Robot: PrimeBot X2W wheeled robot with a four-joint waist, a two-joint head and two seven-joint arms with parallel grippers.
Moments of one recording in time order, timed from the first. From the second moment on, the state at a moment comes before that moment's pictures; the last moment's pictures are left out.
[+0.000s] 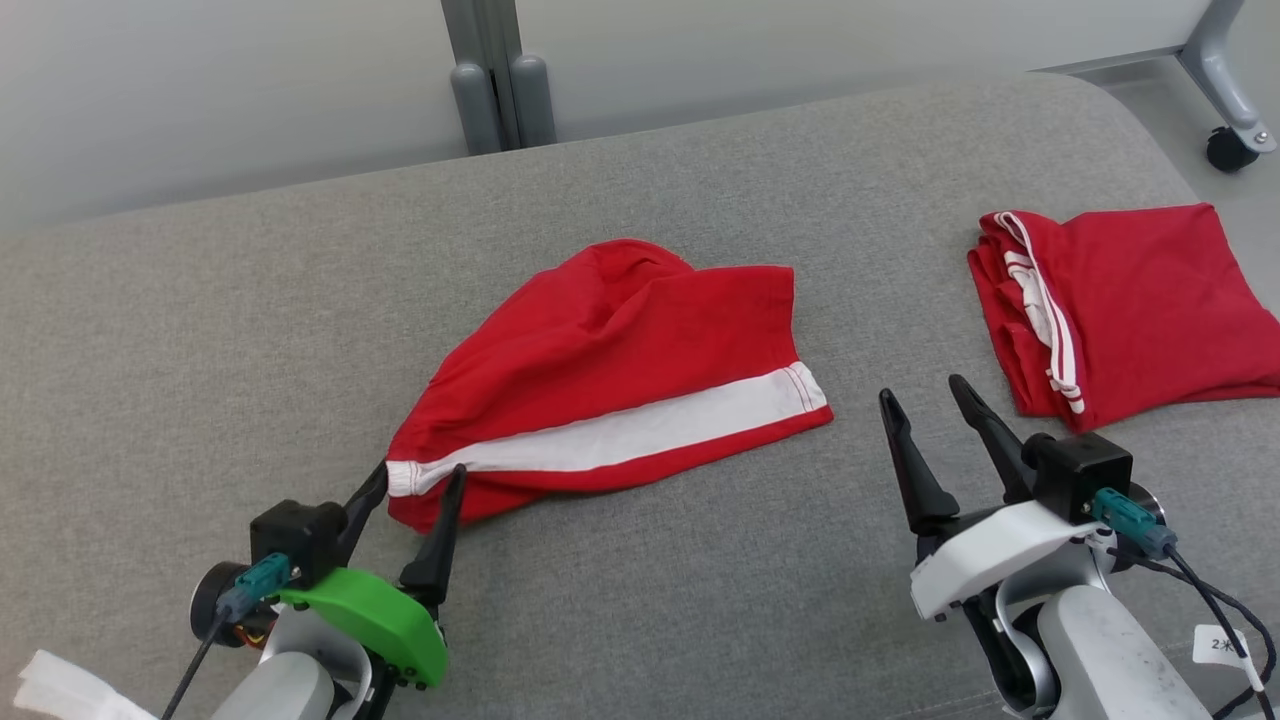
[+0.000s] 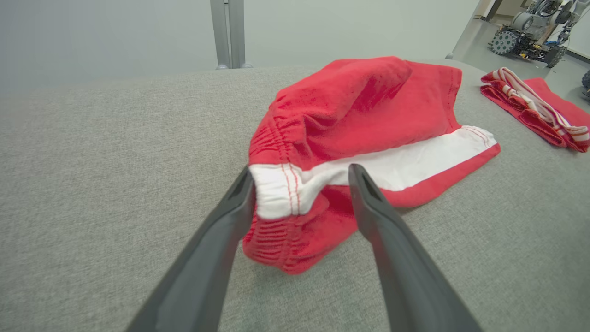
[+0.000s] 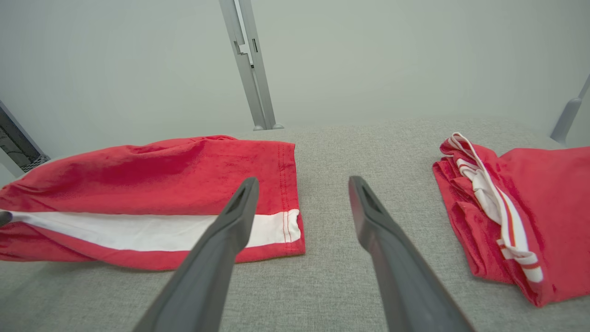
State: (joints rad) left arm -0.30 0.37 -0.64 0.41 -0.69 0.00 -0.24; right arm -0.20 -0.13 0.19 0.27 0.28 0.13 -0.19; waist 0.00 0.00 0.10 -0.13
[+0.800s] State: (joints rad) left arm 0.02 0.10 0.00 0.09 -0.31 -0.06 -0.26; right arm -0.15 -0.13 0.14 0.26 0.23 0.13 -0.20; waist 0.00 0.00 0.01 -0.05
